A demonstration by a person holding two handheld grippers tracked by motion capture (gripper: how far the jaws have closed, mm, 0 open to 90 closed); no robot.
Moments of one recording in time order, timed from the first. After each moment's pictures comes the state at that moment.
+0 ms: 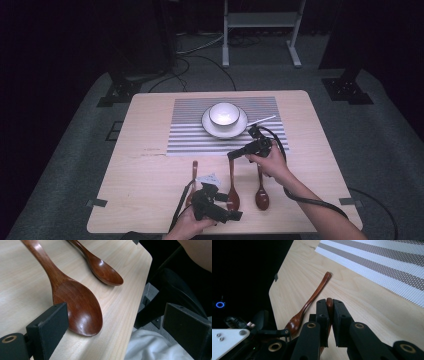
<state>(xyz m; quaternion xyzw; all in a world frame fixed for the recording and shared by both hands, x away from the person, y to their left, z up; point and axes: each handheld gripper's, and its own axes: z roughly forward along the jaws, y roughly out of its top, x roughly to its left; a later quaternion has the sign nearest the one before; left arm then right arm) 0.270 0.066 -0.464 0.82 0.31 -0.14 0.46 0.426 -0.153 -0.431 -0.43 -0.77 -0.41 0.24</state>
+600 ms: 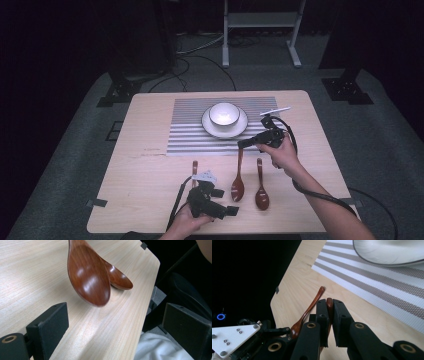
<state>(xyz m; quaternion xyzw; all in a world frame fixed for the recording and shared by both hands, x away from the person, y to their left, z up) 0.275 0.074 -0.461 0.82 0.33 -0.12 0.46 0.438 -0.187 -0.407 -0.45 -0.74 -0.44 0.22</state>
